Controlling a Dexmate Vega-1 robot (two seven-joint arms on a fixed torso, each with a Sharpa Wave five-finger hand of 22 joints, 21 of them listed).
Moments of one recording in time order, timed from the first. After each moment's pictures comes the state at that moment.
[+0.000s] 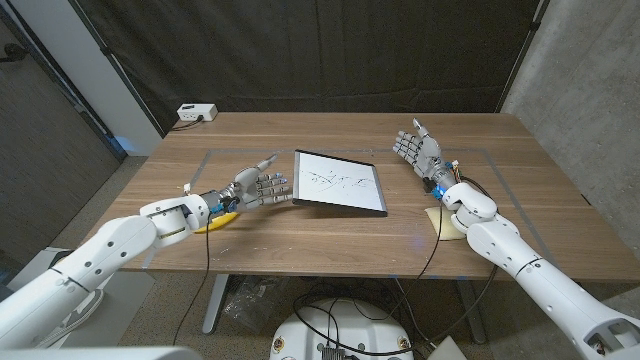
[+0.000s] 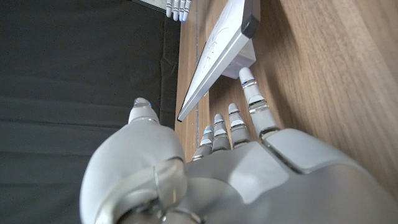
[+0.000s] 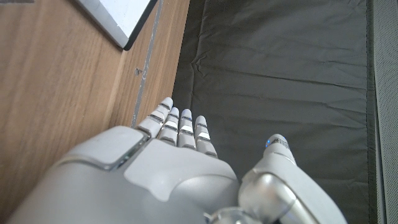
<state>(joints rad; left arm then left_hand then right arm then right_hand) 1.20 0.92 0.10 -1.97 -1.36 0.42 0.07 0.83 0.19 -0.06 -0.07 0.20 0.04 0.12 0.22 0.20 0.16 0.11 0.22 0.19 0.22 0.12 0.20 0.19 0.51 0.21 0.32 0.17 -0.95 -0.57 -0.36 -1.53 0.75 0.19 0.06 0.19 0.05 0.23 -0.12 0.18 0.10 0.13 0.20 0.19 0.12 0.15 0.22 0.18 0.07 0.13 0.19 0.18 0.16 0.01 0.22 0.18</state>
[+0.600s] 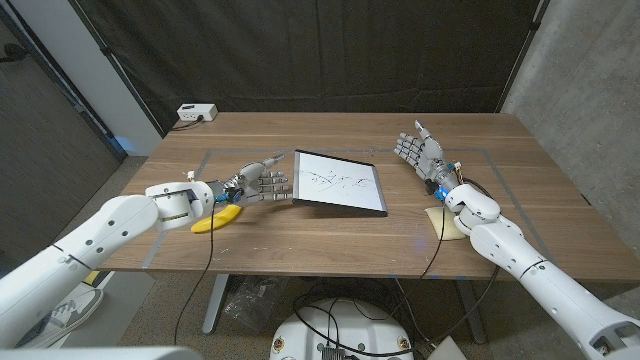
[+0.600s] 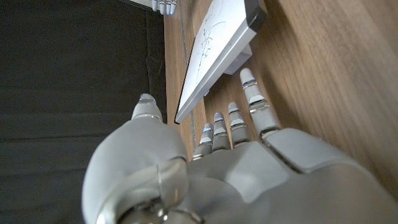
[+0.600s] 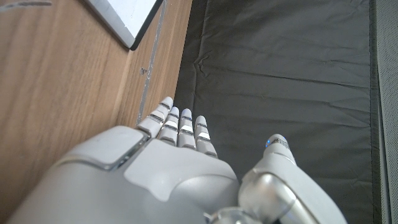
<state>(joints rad) 1.10 0.95 0.15 -1.99 -1.38 0.53 0.18 0.85 0.19 -0.02 -0.07 0.20 0.07 0.13 0.22 0.20 0.18 0.11 0.22 0.19 0.22 0.12 0.20 0.19 0.50 0.22 0.29 0.17 -0.97 -0.58 -0.35 -1.54 0.77 0.18 0.07 0.19 0.05 0.23 -0.12 0.18 0.10 0.13 0.20 0.19 0.13 0.15 0.22 0.18 0.08 0.13 0.19 0.18 0.16 0.01 0.22 0.18</state>
